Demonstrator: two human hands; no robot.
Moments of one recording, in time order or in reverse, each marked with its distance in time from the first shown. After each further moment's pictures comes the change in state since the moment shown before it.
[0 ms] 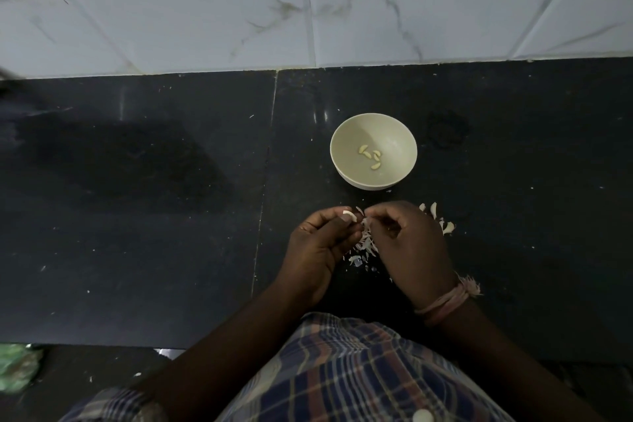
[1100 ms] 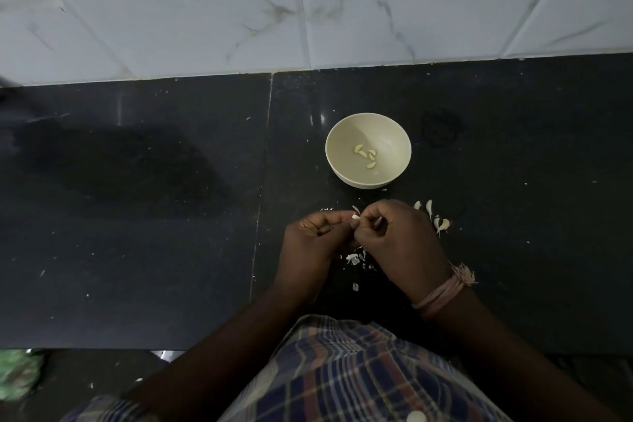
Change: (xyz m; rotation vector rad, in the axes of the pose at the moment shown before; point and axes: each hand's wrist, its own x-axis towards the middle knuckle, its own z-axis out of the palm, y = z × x) left_hand -0.008 -0.003 0.000 0.307 0.005 0.156; right_hand 0.005 -0.007 -0.002 -0.090 -0.066 -0.035
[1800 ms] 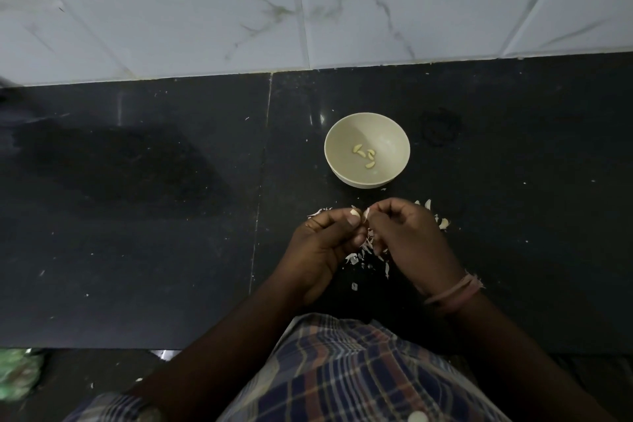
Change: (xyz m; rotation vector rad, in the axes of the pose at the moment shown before) left_hand 0.007 0.003 0.003 -0.247 -0.139 -0.190; right_hand 0.000 -0.001 -0.012 0.509 -0.109 0.419
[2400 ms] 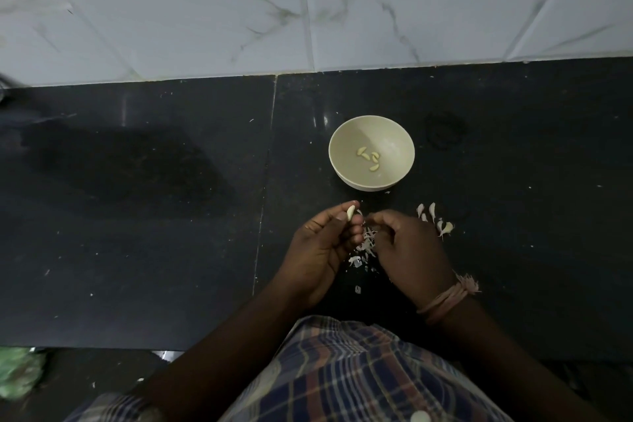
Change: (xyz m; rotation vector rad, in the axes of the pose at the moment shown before) left_hand 0.000 0.001 -0.003 -0.055 0.012 0.057; right_hand -0.001 0.016 0.006 -0.539 0.088 -0.311
